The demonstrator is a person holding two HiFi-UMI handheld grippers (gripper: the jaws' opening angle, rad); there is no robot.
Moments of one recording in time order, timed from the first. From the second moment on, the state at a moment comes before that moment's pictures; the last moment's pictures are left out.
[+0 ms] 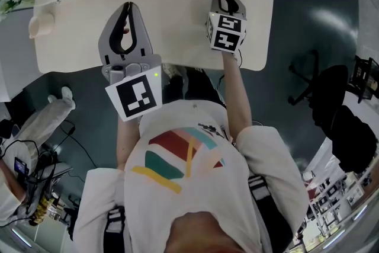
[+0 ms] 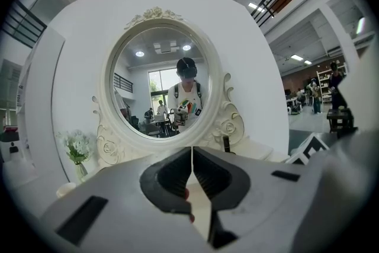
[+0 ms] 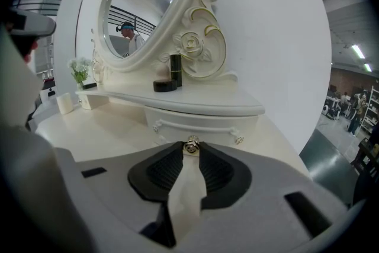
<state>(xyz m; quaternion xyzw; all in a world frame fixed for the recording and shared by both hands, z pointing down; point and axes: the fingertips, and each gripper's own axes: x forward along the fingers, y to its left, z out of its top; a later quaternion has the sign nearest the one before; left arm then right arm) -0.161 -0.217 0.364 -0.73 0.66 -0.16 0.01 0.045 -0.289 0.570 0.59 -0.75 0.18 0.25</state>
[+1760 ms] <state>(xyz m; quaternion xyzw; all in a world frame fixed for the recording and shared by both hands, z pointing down) -0.169 -0.216 0.363 -0.72 0.68 -0.16 0.01 0.045 -0.310 0.571 0.59 -0.75 0.17 0.24</state>
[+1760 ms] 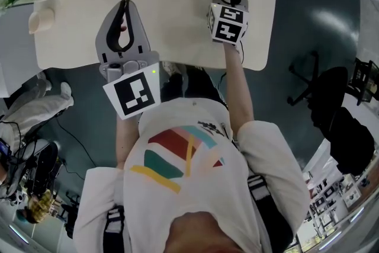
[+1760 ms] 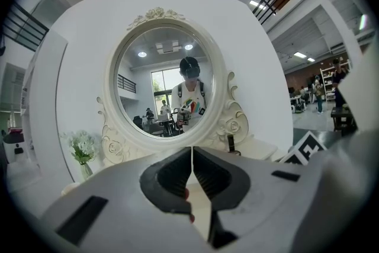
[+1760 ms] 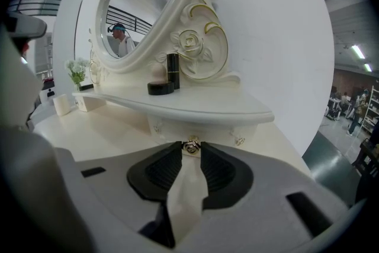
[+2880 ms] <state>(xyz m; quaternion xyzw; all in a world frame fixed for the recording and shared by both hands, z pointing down) -0.195 -0.170 0.294 -0.69 0.72 -0.08 0.04 -0.003 -0.284 0.357 0.57 -0.82 0.03 0.08</state>
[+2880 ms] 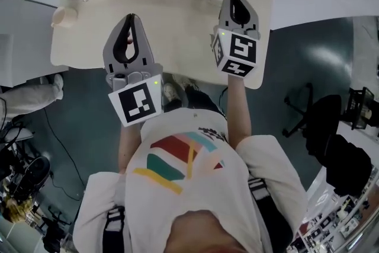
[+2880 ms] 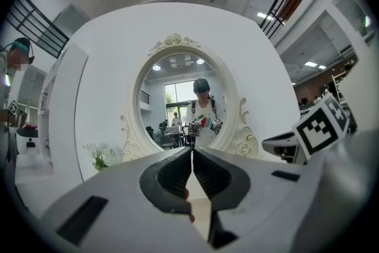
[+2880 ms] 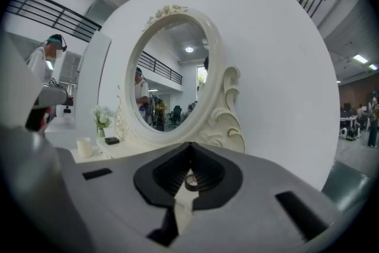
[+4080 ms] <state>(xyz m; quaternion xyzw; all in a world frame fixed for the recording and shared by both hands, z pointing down) -0.293 -0.070 0.252 -0.57 0.82 -0.02 0.06 -0.208 -0.120 0.259 0.32 -0.94 -0.08 0.03</state>
